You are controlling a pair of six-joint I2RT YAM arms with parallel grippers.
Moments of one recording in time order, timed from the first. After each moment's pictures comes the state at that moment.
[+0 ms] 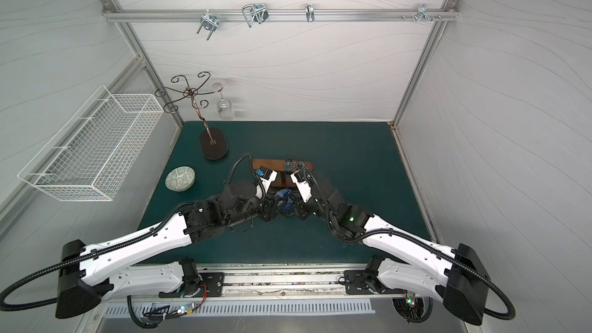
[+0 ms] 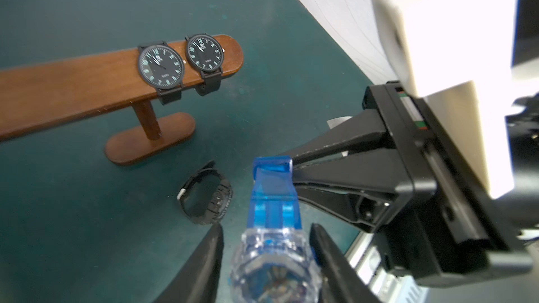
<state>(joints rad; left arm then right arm) -1.00 1.10 0.90 -0.36 -0.12 -0.47 0.98 1.03 0.69 -0.10 0.01 0.21</state>
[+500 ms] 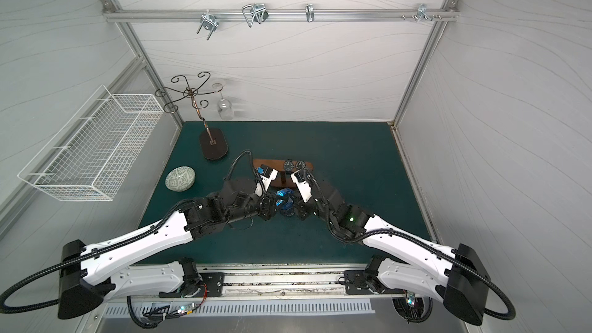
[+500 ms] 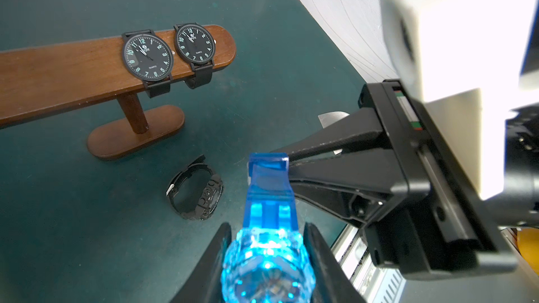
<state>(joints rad) -0.97 1.12 0.92 -0.39 -0.03 -0.48 0.98 1.03 0.69 -0.10 0.03 0.20</state>
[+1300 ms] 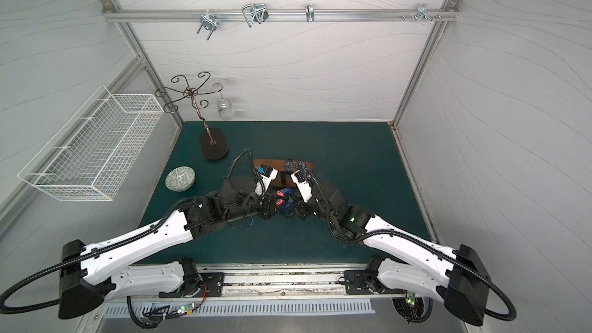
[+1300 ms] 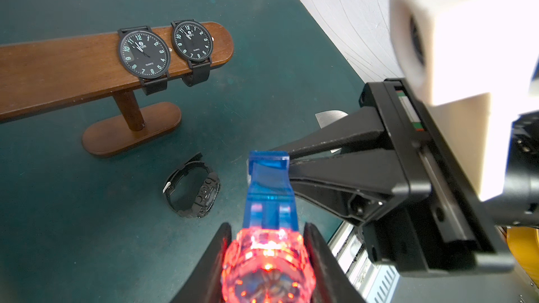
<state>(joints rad) -0.97 1.12 0.93 -0.40 -0.01 -0.49 0.98 1.02 0.69 -0.10 0.04 0.19</state>
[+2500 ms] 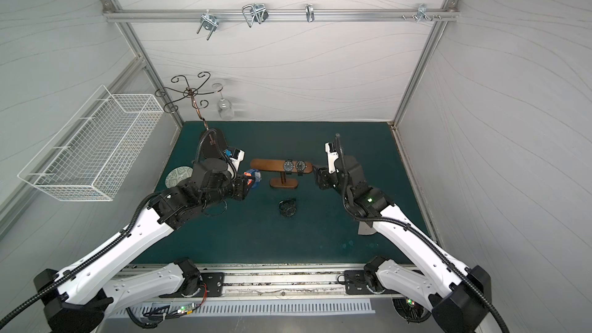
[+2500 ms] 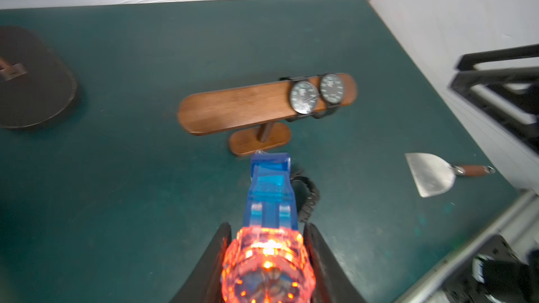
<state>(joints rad) -0.67 1.03 1.04 -0.66 -0.13 -0.36 0.61 1.04 0.91 -0.33 0.10 0.27</state>
